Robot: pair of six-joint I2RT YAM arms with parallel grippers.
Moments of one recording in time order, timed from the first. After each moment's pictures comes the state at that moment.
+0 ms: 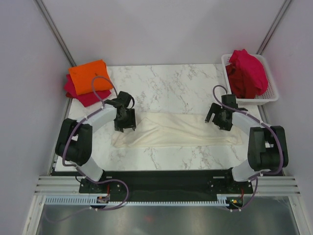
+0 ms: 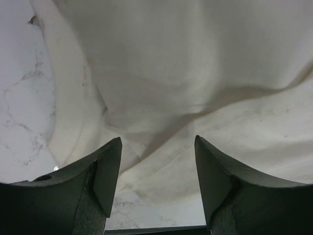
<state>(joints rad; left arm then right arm) -0.35 1.60 1.03 -0.69 -0.04 -0.45 0.04 1.51 0.83 -0.36 -0.01 0.48</state>
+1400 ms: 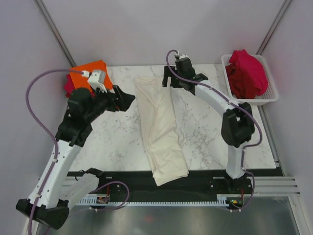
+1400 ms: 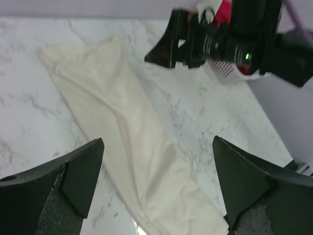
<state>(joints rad) -0.31 0.96 1.20 -0.39 0.22 -0.36 0.49 1.92 1.69 -0.39 0.10 0.43</state>
